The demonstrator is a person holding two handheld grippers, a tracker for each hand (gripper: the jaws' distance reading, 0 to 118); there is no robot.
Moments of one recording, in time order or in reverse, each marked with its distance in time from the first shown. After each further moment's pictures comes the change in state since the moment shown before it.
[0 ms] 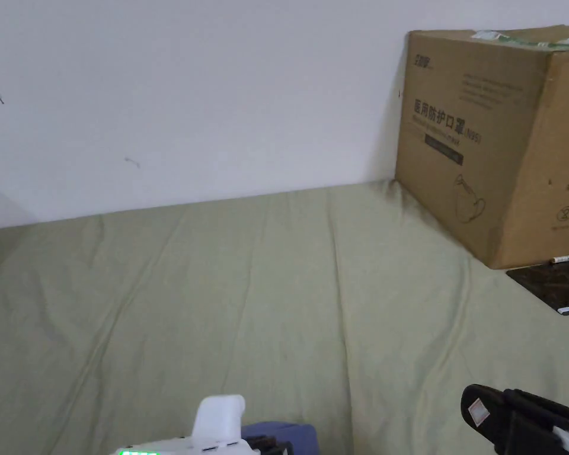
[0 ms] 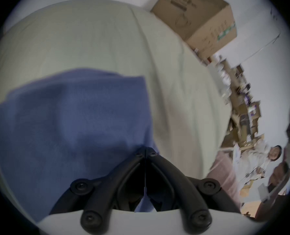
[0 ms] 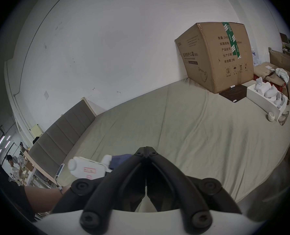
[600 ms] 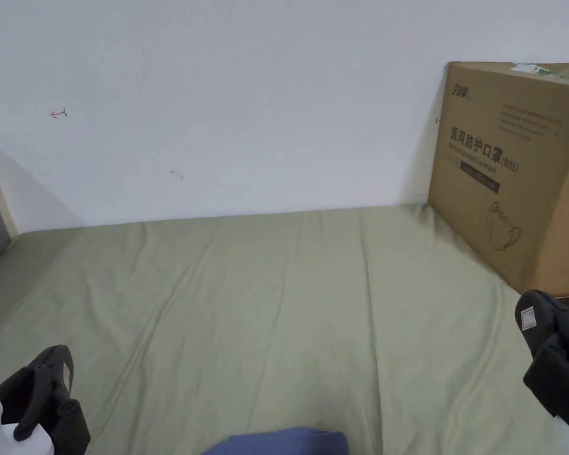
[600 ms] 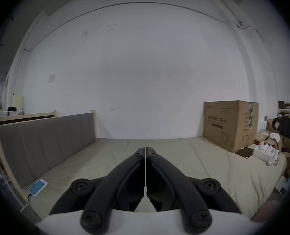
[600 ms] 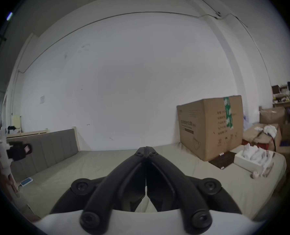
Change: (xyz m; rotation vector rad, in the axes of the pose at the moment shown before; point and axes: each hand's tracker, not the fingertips) left arm 0.005 -0.034 0.199 0.741 0.706 -0.176; right arm -0.059 0.009 0.005 0.529 -0.195 0.264
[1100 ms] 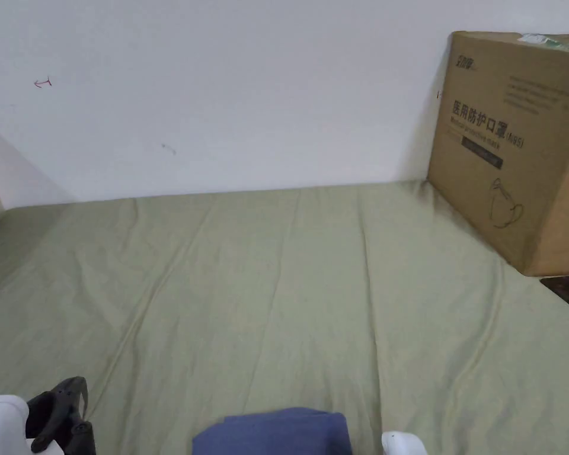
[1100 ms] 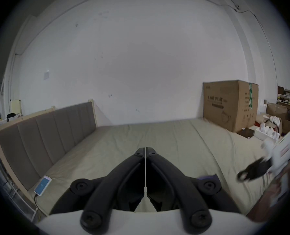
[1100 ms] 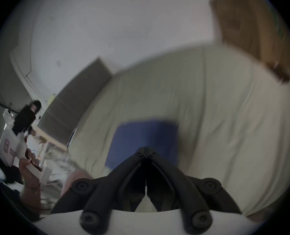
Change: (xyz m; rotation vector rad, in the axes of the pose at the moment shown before) left arm -0.011 -0.037 -0.030 -0.299 -0.082 0.004; right arm -0.023 -0.226 -0.106 -1.239 0.416 -0.393
